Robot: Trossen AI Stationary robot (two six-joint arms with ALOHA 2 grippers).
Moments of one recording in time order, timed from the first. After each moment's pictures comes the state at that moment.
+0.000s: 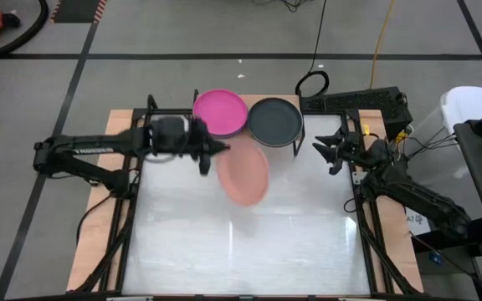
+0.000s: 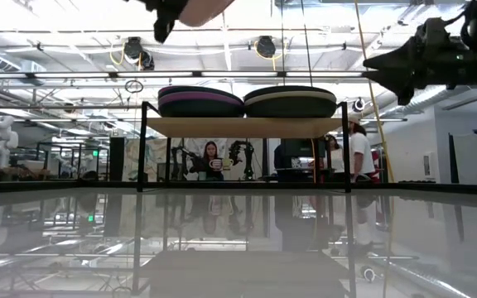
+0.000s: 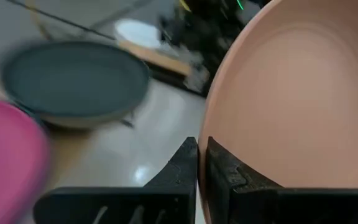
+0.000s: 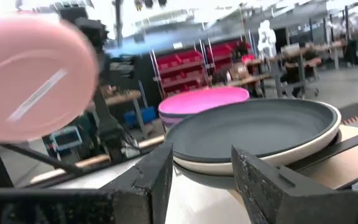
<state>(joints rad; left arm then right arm) 0.12 1.19 1.02 -0.15 0.02 -0.28 -0.70 0.27 0.05 0.36 -0.37 0.30</state>
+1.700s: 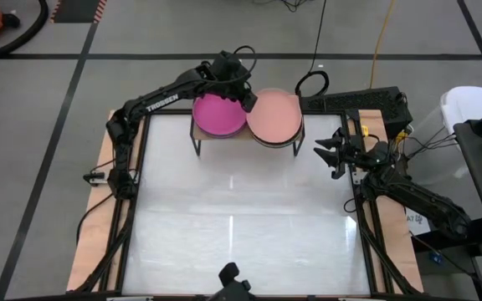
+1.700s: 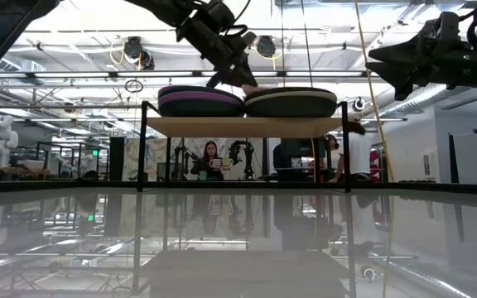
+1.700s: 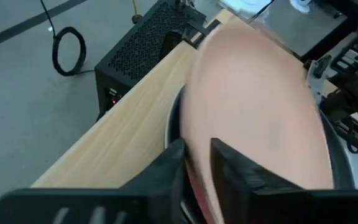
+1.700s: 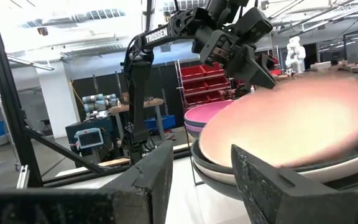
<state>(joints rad) 0.59 1.96 1.93 -0.63 0.24 -0.18 -0.70 0.26 0.02 0.51 -0.48 0.29</state>
